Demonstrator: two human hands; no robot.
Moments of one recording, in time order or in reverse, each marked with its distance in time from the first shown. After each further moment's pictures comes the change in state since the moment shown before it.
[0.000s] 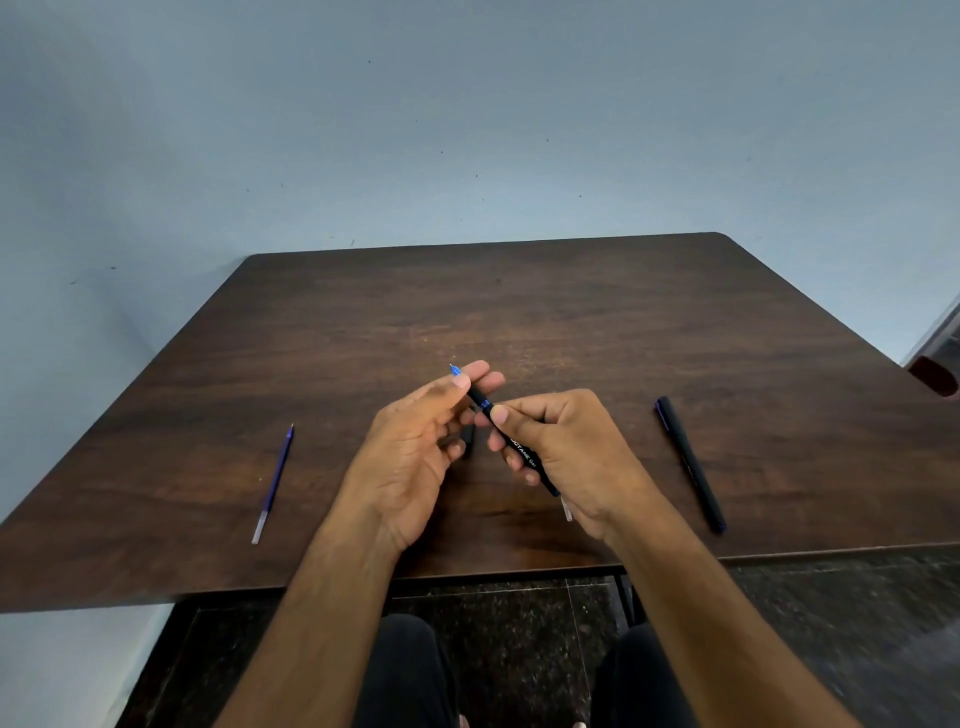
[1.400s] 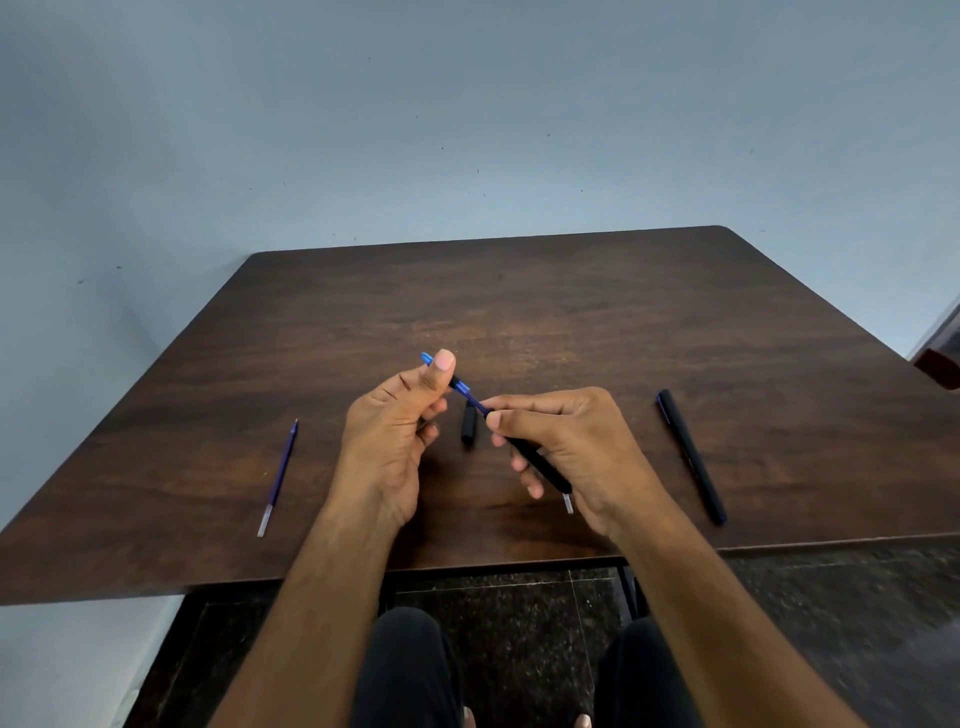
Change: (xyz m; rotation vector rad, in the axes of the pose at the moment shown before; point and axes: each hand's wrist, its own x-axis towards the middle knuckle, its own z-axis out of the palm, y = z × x) left_hand 0.007 0.001 -0.004 -0.042 0.317 0.034; right_hand -0.007 0.001 -0.003 0.136 0.008 0.009
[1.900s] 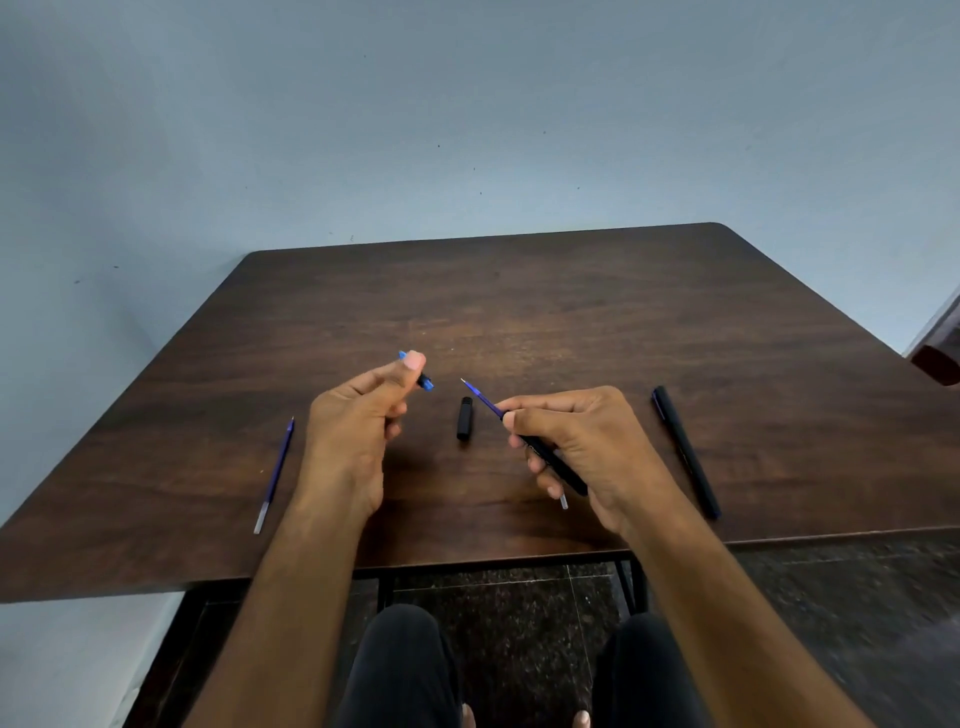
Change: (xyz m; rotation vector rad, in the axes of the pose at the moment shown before) left_hand 0.012 0.004 -0.019 0.105 0.097 0.083; right_hand -0.001 0.001 -0.011 0.000 0.074 0.063
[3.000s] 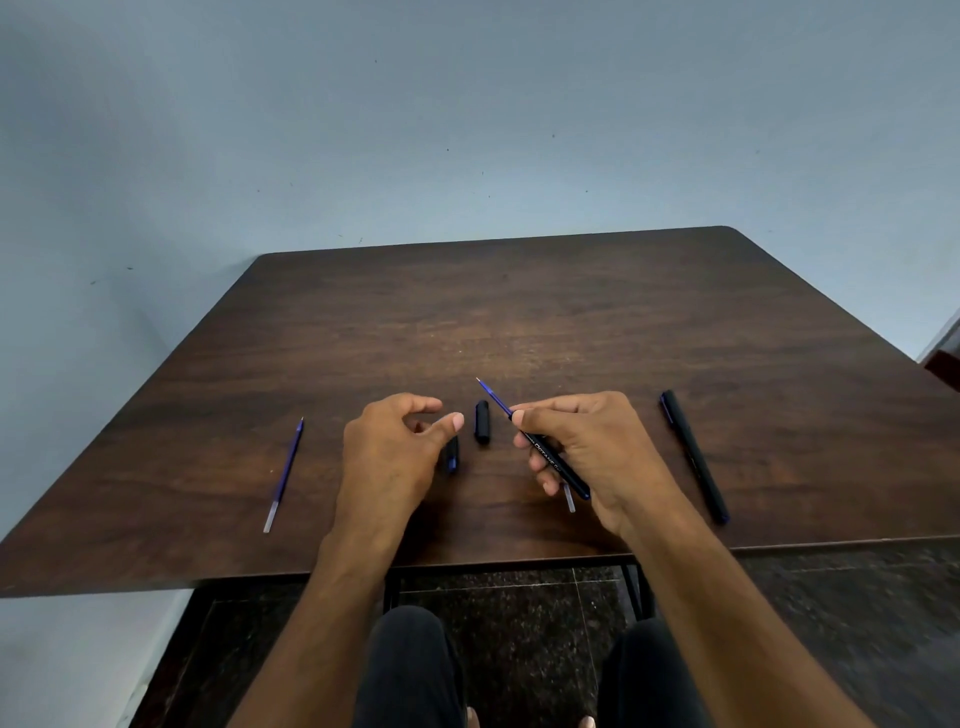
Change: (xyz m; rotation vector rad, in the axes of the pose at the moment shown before) left_hand -0.017 -0.011 0.004 0.848 0.070 0.212; right_hand 0.007 0.006 0.003 0.010 0.064 0.042
